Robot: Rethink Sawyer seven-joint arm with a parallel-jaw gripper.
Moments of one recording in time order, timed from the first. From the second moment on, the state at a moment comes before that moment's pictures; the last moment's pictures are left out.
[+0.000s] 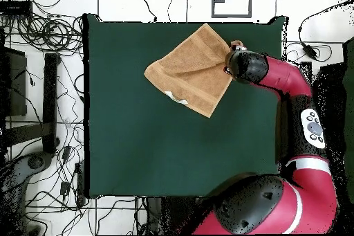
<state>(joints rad) -0.54 -0.22 0.32 0.99 -0.32 0.64 0.19</state>
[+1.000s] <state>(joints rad) -0.58 -0.24 0.36 1.04 -0.29 0.63 0.19</state>
